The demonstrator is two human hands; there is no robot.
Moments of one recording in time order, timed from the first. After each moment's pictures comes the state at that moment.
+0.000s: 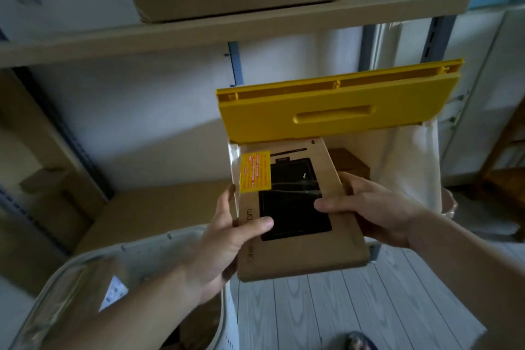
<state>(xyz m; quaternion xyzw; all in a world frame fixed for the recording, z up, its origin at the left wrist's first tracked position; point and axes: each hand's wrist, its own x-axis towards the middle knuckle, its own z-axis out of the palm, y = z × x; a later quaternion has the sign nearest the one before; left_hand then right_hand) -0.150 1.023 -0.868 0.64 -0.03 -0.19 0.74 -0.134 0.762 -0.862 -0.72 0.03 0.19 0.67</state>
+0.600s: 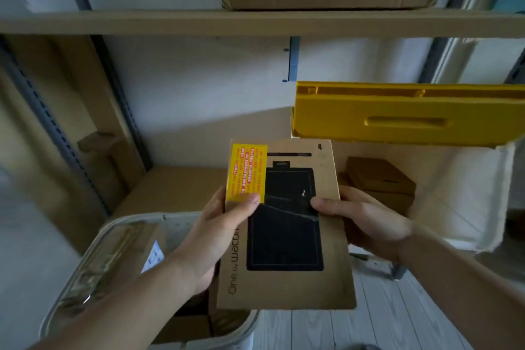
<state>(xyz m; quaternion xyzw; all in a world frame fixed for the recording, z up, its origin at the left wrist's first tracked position) -0.177 1.102 -0.853 0.70 0.02 -0.07 0.71 -0.127 0.857 -0.863 -0.71 -0.08 0.24 0.66</state>
